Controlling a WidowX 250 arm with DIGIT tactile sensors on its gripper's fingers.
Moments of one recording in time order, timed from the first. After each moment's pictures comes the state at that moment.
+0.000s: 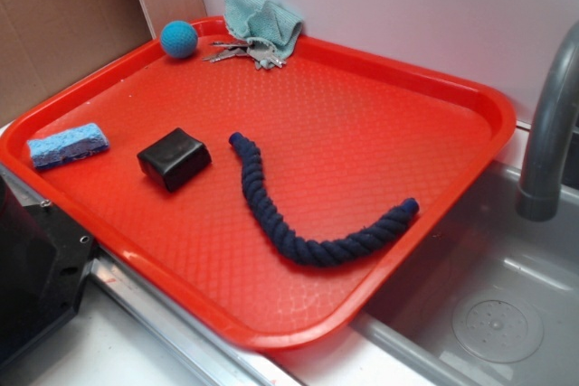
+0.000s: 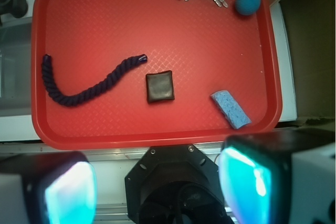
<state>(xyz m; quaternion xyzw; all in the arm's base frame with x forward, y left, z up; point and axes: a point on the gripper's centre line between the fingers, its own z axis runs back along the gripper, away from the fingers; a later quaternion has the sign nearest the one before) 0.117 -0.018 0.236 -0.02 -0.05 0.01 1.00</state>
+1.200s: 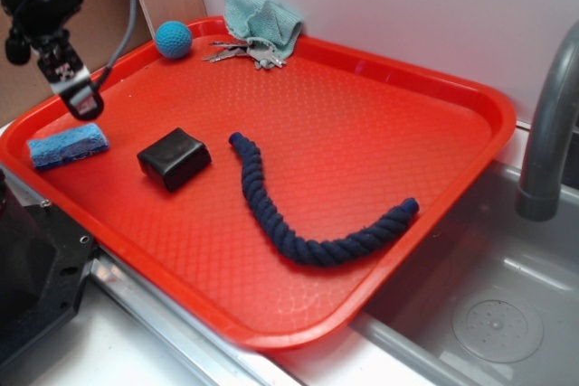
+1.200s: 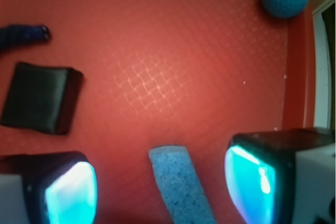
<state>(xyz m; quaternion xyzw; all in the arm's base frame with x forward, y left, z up) 0.152 0.083 0.076 0.02 -0.09 -0.13 0.99</state>
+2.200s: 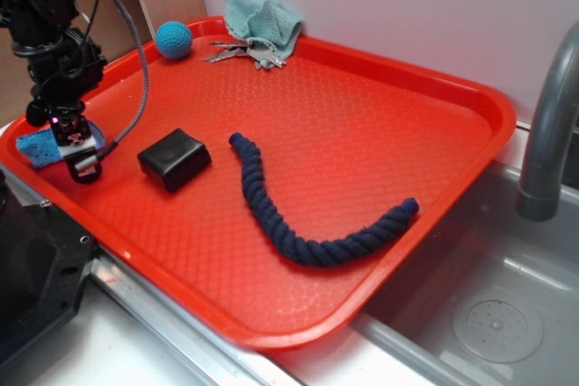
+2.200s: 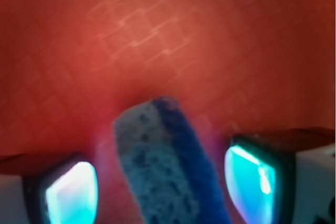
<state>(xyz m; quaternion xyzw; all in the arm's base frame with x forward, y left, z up) 0.139 0.098 0.015 0.04 0.02 -0.13 0.99</state>
